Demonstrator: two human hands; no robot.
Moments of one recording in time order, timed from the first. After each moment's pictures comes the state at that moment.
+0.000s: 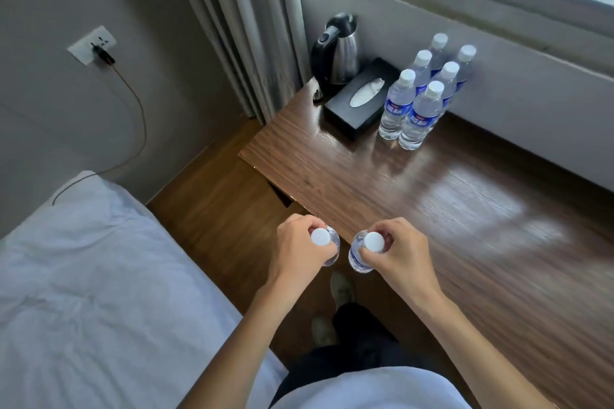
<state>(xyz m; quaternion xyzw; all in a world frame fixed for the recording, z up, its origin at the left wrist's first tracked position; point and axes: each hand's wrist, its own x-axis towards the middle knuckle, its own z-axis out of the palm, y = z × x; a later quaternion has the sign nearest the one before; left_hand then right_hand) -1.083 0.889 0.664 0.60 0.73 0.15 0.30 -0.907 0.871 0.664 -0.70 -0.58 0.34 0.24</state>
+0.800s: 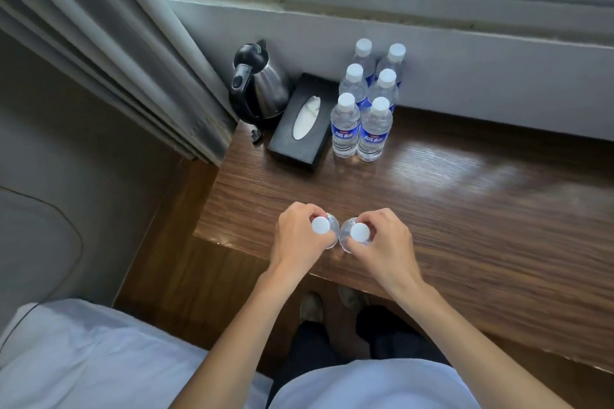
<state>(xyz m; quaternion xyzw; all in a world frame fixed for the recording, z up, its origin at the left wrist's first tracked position) -1.046 1.072 0.636 0.72 0.61 0.08 0.32 -0.911 0.993 0.636 -0.79 -0.44 0.32 0.28</state>
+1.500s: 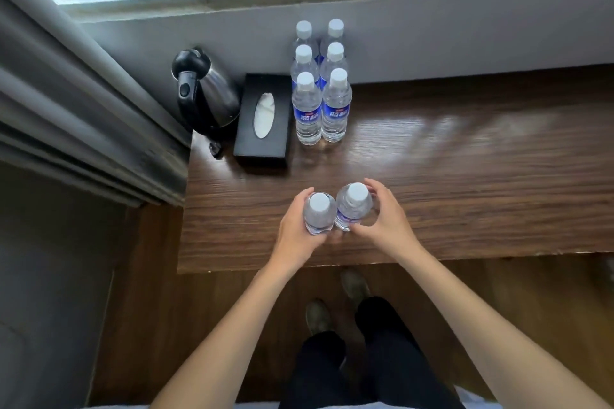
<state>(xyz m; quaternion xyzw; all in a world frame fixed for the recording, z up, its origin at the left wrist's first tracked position) -1.093 1.091 0.560 0.75 0.41 0.09 0.51 -0.942 0.973 0.566 -0.81 -0.29 0.31 0.39</state>
